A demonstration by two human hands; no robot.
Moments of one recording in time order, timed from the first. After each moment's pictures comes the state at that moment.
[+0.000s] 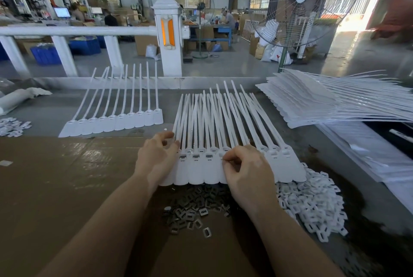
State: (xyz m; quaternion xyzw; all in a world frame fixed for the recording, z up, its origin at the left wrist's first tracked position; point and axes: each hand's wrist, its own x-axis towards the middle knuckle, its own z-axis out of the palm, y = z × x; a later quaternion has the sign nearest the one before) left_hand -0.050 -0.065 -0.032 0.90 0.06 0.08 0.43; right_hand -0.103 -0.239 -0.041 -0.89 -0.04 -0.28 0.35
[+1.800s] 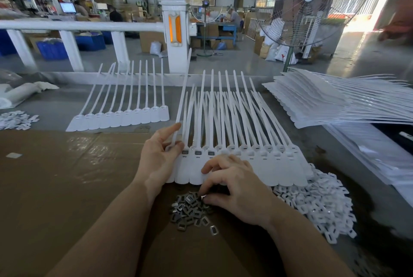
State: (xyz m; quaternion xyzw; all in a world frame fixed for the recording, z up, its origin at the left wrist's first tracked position) left_hand -0.066 -0.061 -0.036 0.80 -0.01 0.13 0.59; right_hand -0.112 -0.236 -0.029 -0.92 -0.29 -0.04 0.26
